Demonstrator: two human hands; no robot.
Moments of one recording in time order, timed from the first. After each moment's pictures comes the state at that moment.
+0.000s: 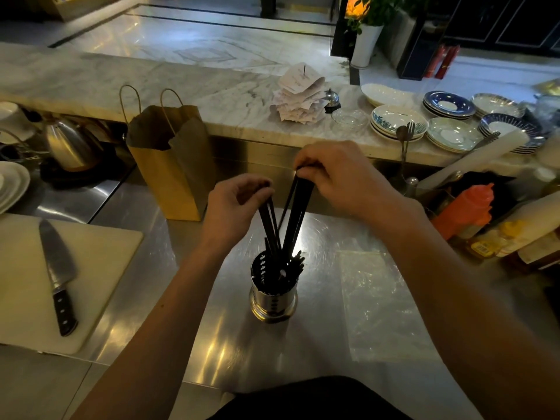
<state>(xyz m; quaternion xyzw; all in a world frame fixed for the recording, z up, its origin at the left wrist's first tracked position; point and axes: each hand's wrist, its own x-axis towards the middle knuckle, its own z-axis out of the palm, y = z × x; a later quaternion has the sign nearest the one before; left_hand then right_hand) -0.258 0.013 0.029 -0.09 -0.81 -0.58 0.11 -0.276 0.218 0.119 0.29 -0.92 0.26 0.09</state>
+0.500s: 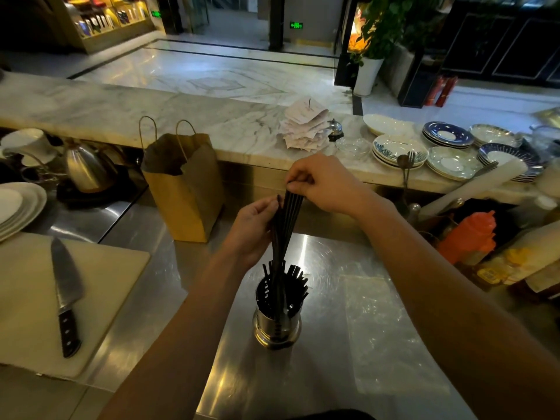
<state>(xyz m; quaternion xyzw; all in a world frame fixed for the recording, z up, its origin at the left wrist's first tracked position) -0.282 0.039 0.031 0.02 -0.54 -0.84 -0.11 -0.320 0.196 0.123 0.25 -0.92 0.29 0.01</state>
